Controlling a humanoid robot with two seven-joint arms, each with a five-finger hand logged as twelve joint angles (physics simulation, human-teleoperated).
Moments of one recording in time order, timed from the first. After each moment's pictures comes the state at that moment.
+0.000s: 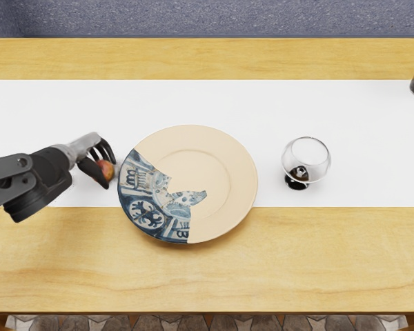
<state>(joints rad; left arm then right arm) -0.96 0.65 -0.16 -1.45 1.00 0.25 0.61 -0.06 0.00 -0.14 0.23 -0.02 0.08 -0.33</state>
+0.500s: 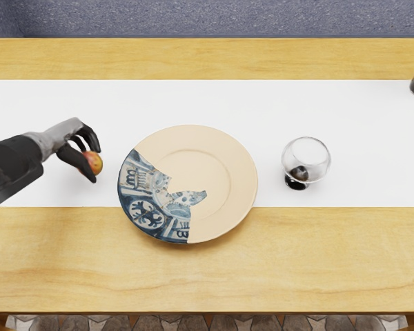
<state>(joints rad) -0.98 0.83 -0.24 -1.66 0.92 0.25 0.61 -0.06 0.00 -0.14 0.23 -0.02 0.08 -0.33</state>
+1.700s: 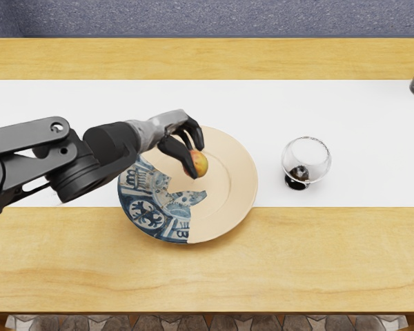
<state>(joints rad) -1.12 0.46 -0.27 -1.62 0.76 0.24 0.61 -0.05 0.00 -0.14 0.23 -0.02 0.08 -0.33</state>
